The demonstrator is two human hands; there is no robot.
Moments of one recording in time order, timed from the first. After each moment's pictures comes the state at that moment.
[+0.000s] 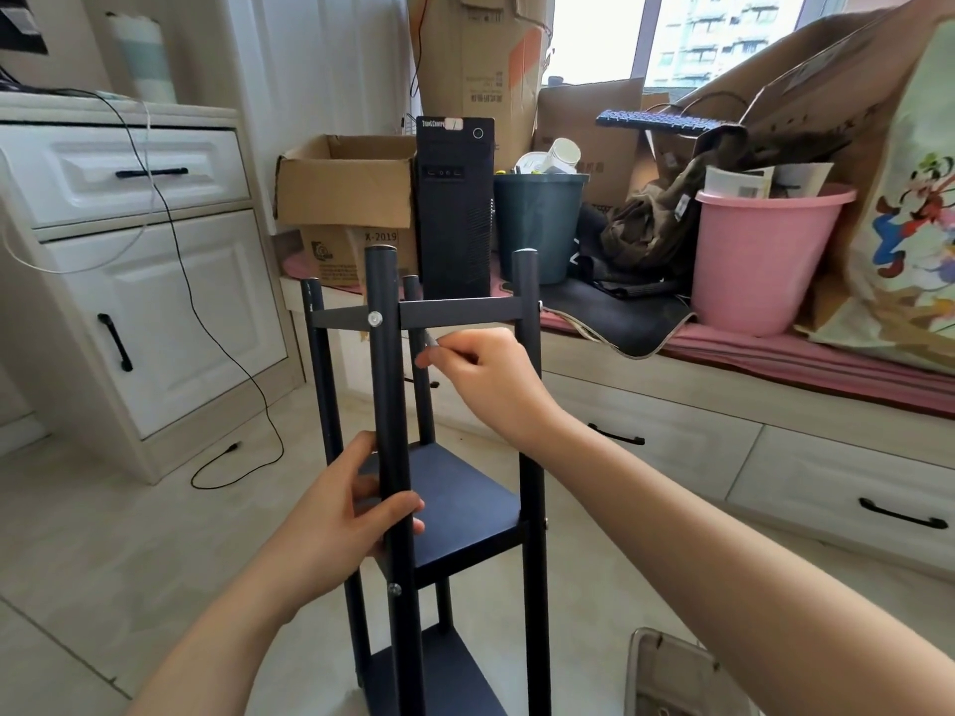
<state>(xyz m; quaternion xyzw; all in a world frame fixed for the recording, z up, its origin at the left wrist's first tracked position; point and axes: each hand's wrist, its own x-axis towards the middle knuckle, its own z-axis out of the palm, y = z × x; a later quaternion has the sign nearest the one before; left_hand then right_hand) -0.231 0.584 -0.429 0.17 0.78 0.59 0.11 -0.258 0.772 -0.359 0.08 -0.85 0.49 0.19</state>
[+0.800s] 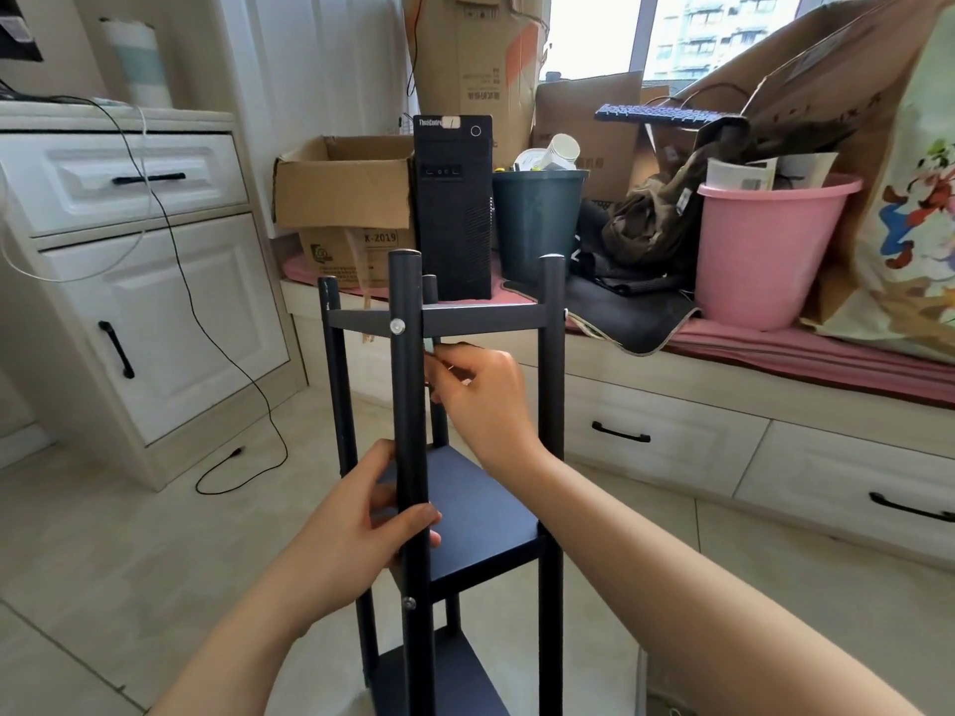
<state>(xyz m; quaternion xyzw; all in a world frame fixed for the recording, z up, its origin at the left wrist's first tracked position) -0.226 0.592 -0.426 0.20 0.77 0.59 0.13 -0.271 0.757 -0.392 0.09 -0.78 0.53 0.31</state>
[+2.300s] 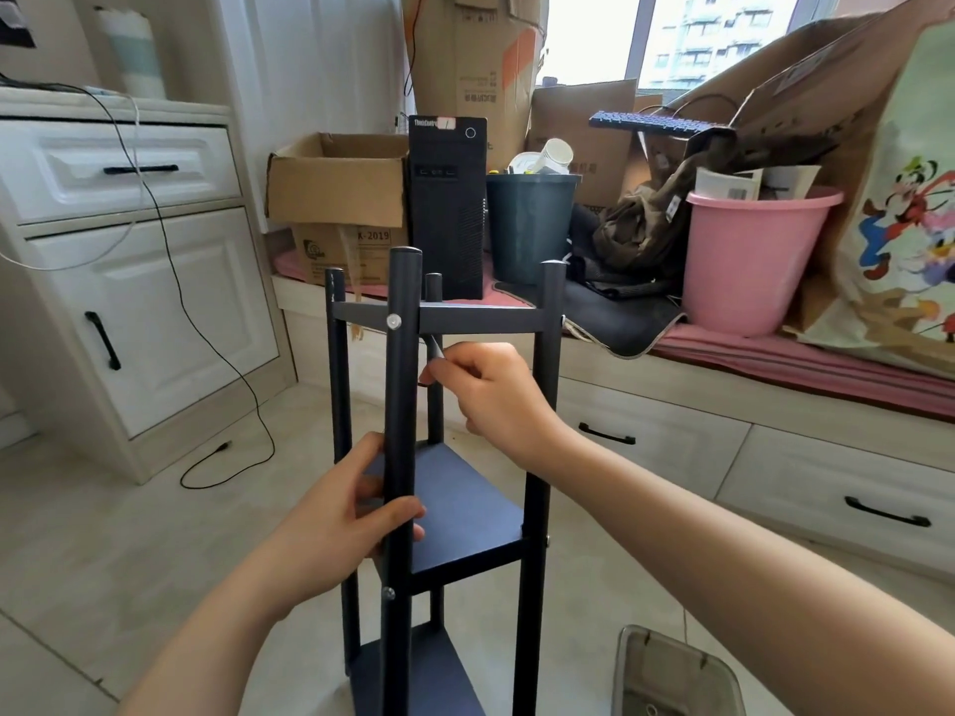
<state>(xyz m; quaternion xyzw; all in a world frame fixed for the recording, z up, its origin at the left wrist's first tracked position) -0.227 0.593 -0.425 0.18 0.78 0.58 0.14 -0.250 0.783 -0.371 0.07 -0.82 0.54 0.16</state>
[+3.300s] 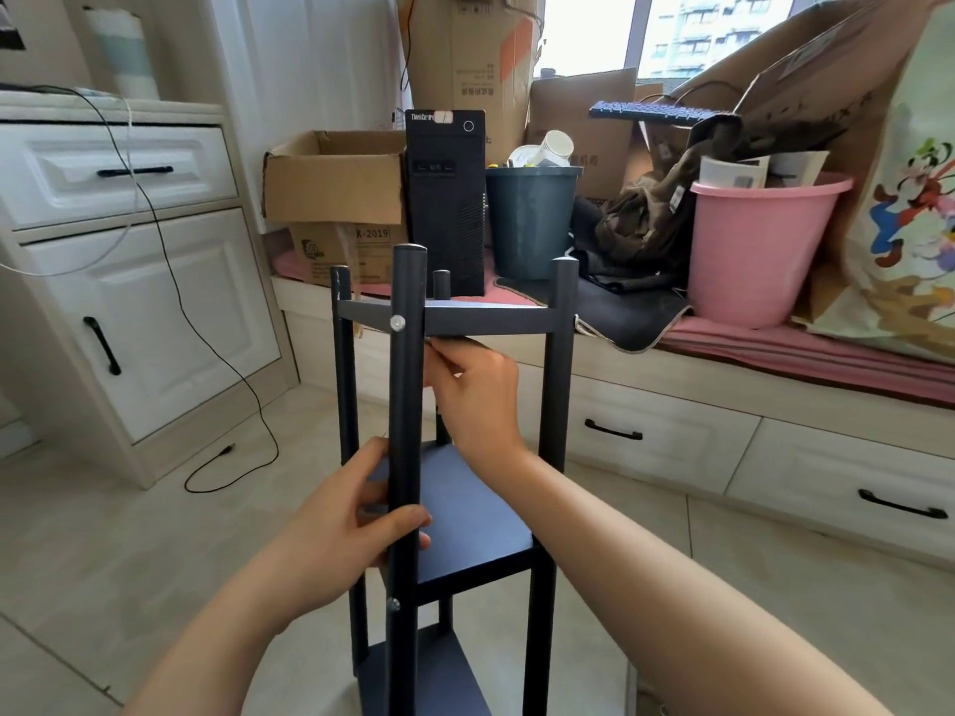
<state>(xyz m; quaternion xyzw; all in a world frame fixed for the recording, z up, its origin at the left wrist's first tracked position) -0.230 0.593 -0.427 0.20 0.78 0.57 0.15 -0.280 0.759 -0.400 0.09 -0.78 0.46 0.41</state>
